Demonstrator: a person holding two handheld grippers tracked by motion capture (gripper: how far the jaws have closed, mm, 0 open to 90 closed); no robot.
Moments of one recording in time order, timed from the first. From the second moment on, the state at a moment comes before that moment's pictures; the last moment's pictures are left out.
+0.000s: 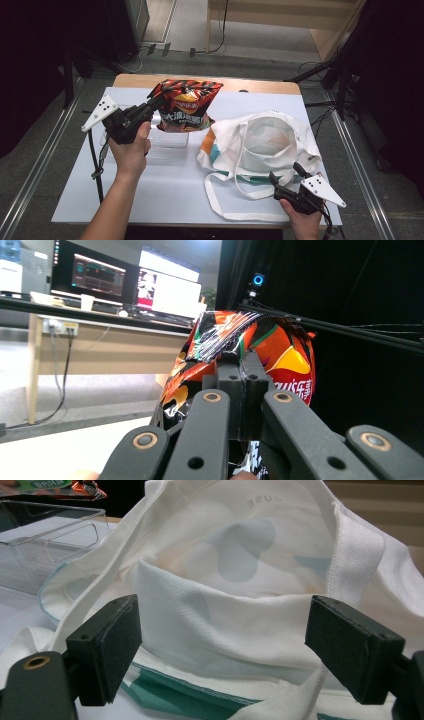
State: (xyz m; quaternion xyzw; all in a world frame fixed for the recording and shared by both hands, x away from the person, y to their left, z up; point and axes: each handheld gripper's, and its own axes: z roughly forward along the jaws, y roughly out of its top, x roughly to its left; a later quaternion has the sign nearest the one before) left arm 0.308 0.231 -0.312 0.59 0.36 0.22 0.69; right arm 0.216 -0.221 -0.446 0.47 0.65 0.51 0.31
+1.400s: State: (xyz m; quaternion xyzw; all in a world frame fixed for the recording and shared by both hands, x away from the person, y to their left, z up) left arm 0.328 0.316 -0.359 0.59 0.43 0.23 0.65; right arm 0.213 -0.219 -0.448 0.48 0.65 0.49 0.32
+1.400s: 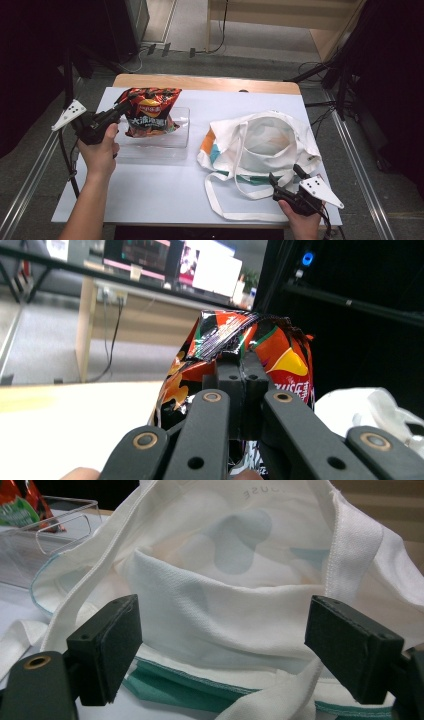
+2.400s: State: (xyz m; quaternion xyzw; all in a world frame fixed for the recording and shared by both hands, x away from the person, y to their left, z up) left arm 0.329 0.316 -0.406 0.61 0.56 0.23 0.51; right arm 0.217 -0.221 -0.449 0.49 0.65 0.49 0.32
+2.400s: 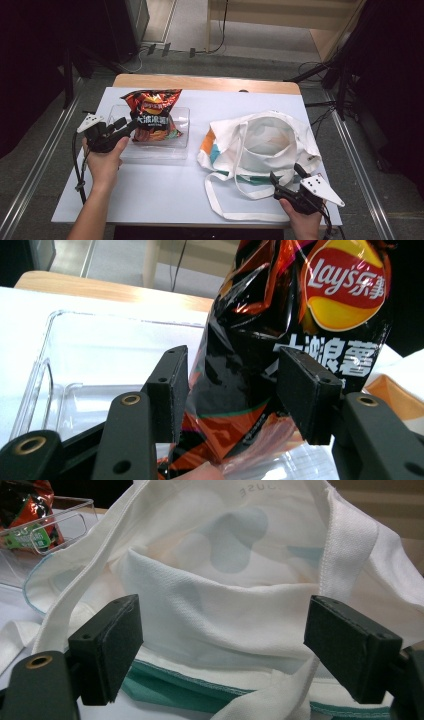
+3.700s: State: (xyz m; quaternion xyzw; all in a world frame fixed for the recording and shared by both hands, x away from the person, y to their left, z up) left arm 0.257 0.297 -0.418 0.67 0.50 0.29 0.48; right arm 0.223 -0.231 -0.446 0.49 0.64 0.50 0.32
